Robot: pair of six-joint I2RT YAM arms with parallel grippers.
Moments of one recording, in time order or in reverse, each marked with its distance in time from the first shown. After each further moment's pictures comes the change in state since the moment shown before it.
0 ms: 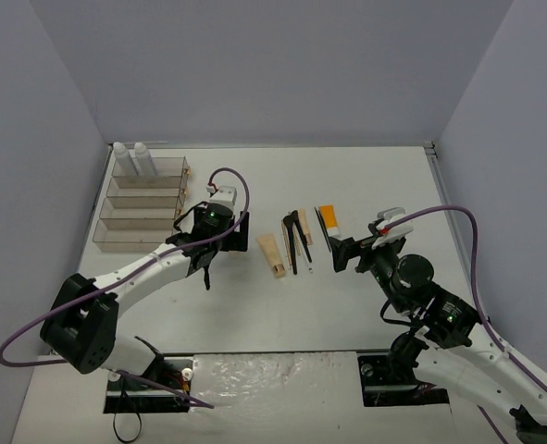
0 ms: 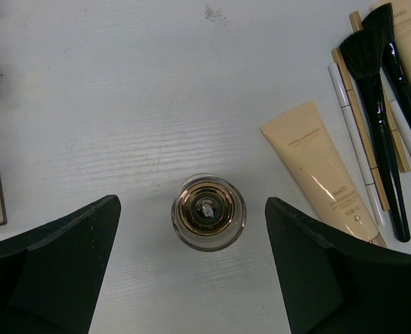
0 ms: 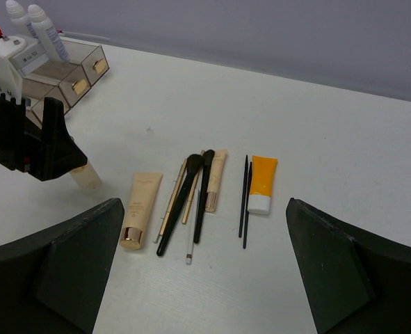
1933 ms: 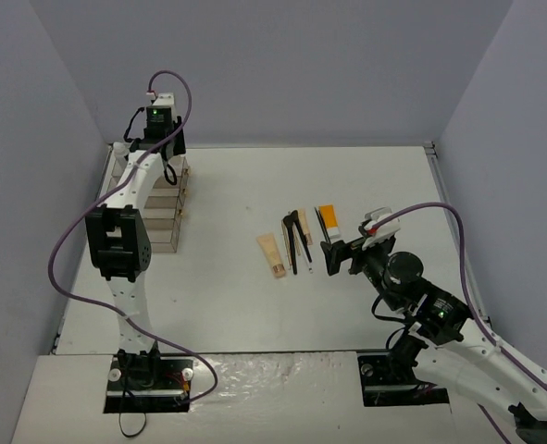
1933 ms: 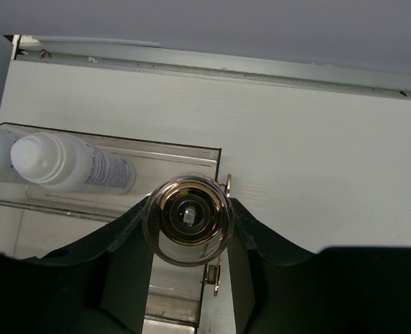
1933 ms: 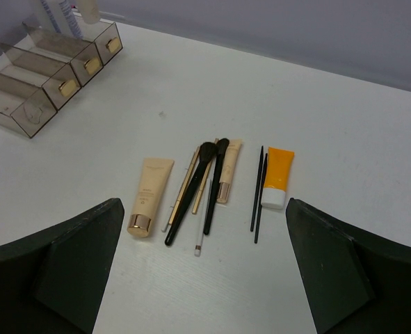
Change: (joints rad) left arm 0.537 0.687 1.055 -0.218 0.121 0.238; right arm 0.000 0.031 -0.021 0.017 -0.062 -0.001
